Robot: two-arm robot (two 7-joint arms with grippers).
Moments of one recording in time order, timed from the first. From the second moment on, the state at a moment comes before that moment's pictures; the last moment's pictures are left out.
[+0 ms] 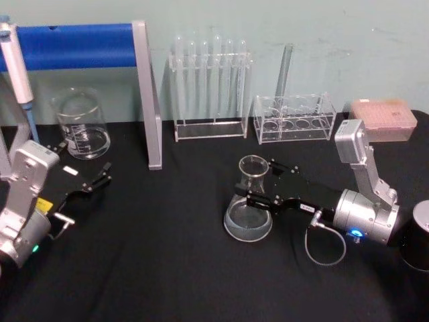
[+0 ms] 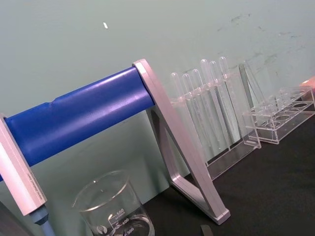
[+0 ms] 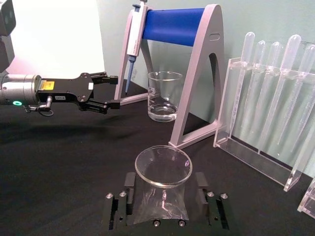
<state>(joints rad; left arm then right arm) -0.20 0.60 0.45 -1.41 -0.25 -0.12 0.03 0.39 0.46 -0.50 -1.22 0.48 -0.11 0.72</state>
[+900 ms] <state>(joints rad) -0.20 0.60 0.45 -1.41 -0.25 -0.12 0.03 0.39 0.46 -0.50 -1.22 0.48 -0.11 0.72</state>
